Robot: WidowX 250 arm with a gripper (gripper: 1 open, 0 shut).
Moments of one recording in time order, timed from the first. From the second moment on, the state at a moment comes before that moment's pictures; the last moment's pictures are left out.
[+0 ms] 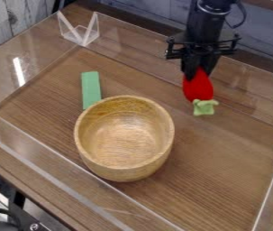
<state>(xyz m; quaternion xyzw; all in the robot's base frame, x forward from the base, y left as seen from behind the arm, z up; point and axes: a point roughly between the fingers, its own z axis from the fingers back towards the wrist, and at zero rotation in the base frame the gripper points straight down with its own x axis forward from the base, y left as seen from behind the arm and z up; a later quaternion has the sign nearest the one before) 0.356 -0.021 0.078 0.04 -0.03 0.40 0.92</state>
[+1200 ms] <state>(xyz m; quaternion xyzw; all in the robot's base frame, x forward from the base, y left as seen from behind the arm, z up) 0.362 0.003 0.057 0.03 -0.02 0.44 0.90</state>
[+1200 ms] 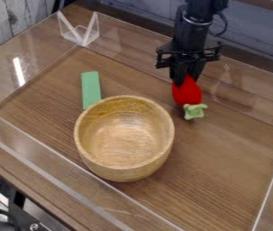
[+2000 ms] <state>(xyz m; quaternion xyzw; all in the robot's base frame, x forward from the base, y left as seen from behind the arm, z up) 0.367 0.001 0.070 0.02 -0.01 0.41 0.91</state>
